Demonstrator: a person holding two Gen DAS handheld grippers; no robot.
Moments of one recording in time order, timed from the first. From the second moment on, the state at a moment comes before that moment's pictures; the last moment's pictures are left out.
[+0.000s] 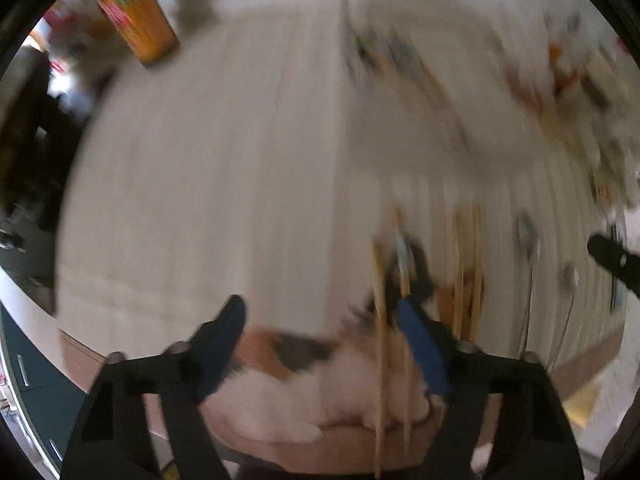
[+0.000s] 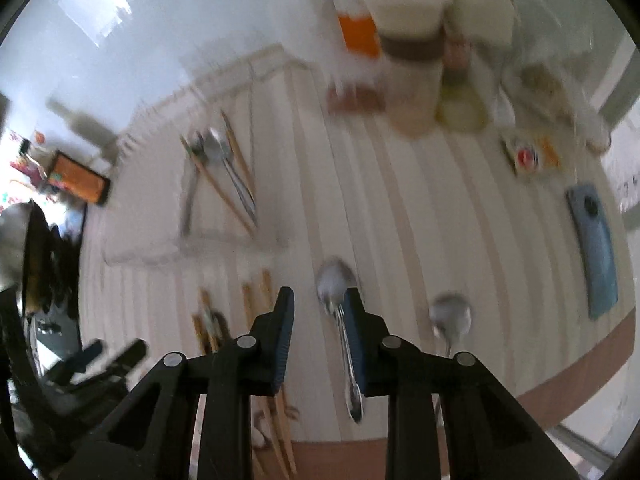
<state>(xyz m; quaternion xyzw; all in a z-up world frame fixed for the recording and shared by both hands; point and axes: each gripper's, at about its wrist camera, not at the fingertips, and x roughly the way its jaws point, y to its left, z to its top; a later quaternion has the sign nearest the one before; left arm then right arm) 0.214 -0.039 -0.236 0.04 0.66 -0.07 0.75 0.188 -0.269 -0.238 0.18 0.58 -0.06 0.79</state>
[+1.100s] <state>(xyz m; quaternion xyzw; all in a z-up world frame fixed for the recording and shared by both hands) 0.208 -0.027 -0.268 0.07 0.68 -0.05 0.73 0.151 -0.204 -0.323 0.06 0.69 -0.02 0.72</state>
